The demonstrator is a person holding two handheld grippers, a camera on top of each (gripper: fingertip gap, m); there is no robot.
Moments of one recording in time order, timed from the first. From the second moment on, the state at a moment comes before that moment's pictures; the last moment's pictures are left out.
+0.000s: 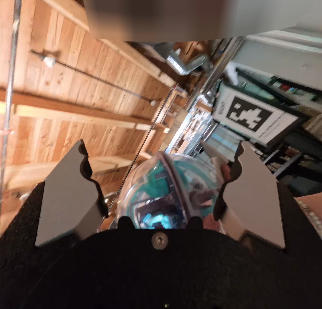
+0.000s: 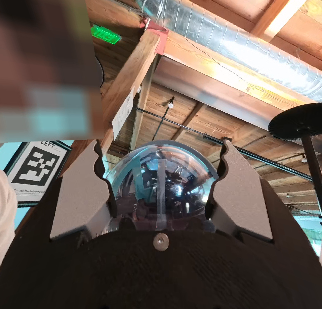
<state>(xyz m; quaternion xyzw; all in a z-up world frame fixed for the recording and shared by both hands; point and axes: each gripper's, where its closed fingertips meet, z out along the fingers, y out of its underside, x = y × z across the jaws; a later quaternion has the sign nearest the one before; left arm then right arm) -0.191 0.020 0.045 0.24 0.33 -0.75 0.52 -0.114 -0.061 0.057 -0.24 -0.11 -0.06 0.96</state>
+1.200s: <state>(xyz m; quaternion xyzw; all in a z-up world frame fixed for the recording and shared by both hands) -0.149 -0.022 0.010 0.21 0.50 -0.66 0.52 -0.118 -0.065 0.055 -0.25 -0.14 -0.09 0.96</state>
